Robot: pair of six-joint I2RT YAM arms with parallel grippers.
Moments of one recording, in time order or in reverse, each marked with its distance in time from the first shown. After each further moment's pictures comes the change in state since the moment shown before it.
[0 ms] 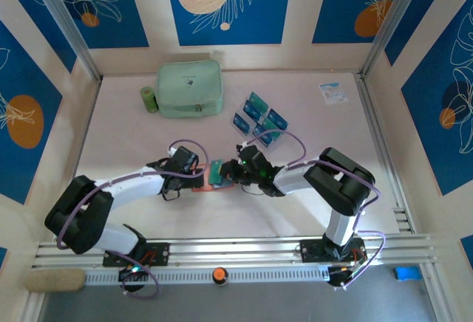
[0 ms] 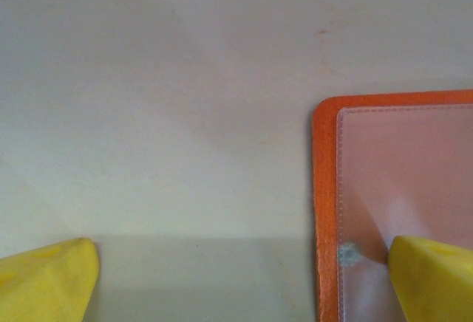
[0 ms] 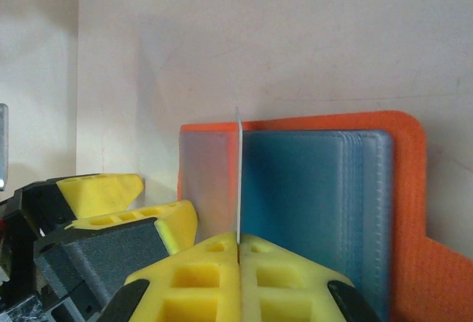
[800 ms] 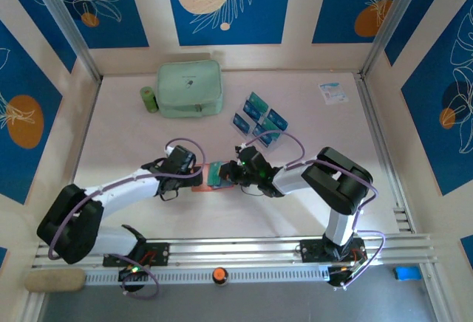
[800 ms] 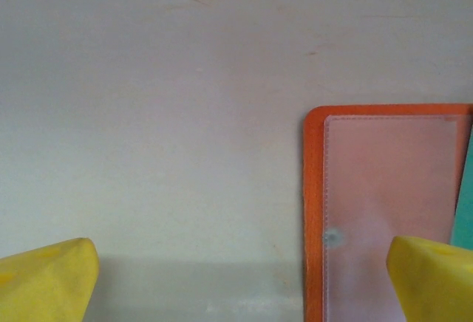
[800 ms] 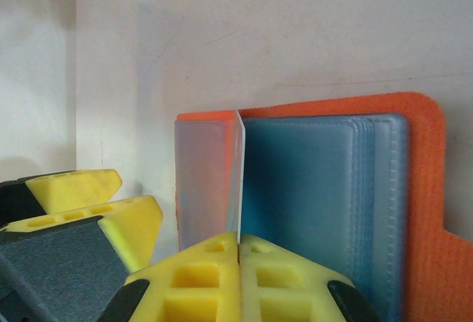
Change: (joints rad) left arm 0.000 -0.086 -0.002 -0.042 -0.005 -0.030; right arm 0.008 0.018 0.000 0.006 -0.023 0.007
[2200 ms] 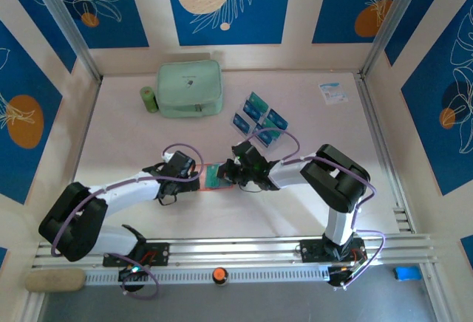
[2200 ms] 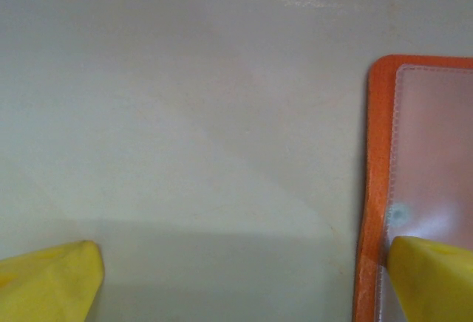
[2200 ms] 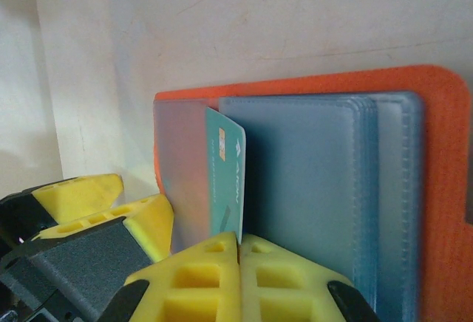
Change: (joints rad) left arm 0.000 0.027 -0.055 0.012 -0.020 -0.050; right arm -0.013 0.024 0.101 -0.192 -0.074 0.019
